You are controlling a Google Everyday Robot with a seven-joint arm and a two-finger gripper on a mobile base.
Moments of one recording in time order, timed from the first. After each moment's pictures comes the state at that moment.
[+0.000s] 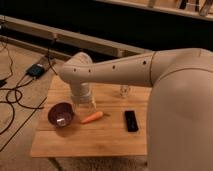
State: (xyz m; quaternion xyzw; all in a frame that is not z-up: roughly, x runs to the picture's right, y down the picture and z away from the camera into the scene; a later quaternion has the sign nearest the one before) arm -0.103 0.104 0.703 -0.26 0.24 0.64 0.68
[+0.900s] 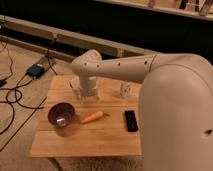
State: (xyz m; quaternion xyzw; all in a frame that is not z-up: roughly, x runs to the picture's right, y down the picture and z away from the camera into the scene) arm -0.072 0.069 0.775 -0.28 0.21 0.64 0.68
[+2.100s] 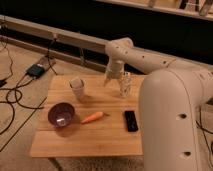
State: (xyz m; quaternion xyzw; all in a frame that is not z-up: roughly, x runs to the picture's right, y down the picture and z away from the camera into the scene) arm 0.061 -0.023 0.841 -0.26 0.20 0.68 0.66
